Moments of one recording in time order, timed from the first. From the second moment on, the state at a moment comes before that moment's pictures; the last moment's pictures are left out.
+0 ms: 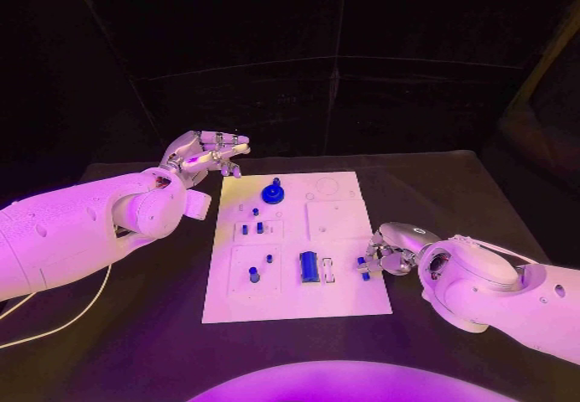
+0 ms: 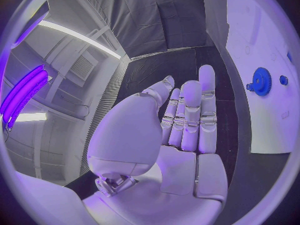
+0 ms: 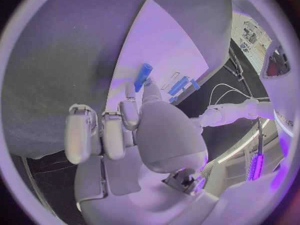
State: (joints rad) left arm 1.21 -0.84 -0.07 1.39 -0.05 -0.20 0.39; left_hand 1.39 -0.08 0.31 0.02 0.09 1.00 0.19 0.13 0.07 1.06 0.11 0.25 0.09 1.22 0.03 1.05 0.51 0.17 1.22 0.12 0.52 0.75; right arm 0.98 -1.03 -0.06 1.84 -1.55 -0.30 -0.55; right_hand 1.43 0.04 -0.29 0.16 0.24 1.04 0.09 0.25 0.28 1.39 0.01 1.19 1.26 1.47 -0.05 1.48 1.31 0.05 1.46 0.06 1.45 1.31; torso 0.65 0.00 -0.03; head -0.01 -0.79
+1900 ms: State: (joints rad) left arm 1.21 -0.84 -0.07 1.39 -0.05 -0.20 0.39; left_hand 1.39 -0.08 0.31 0.02 0.09 1.00 0.19 0.14 0.07 1.05 0.11 0.26 0.09 1.22 0.03 1.05 0.51 0.17 1.22 0.12 0.52 0.75; right arm 0.97 -1.00 -0.07 1.93 -1.56 -0.46 -0.60; right_hand 1.46 -0.01 -0.08 0.14 0.50 1.11 0.07 0.18 0.27 1.39 0.01 1.22 1.25 1.46 -0.08 1.49 1.31 0.05 1.47 0.04 1.47 1.31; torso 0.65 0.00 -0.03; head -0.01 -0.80
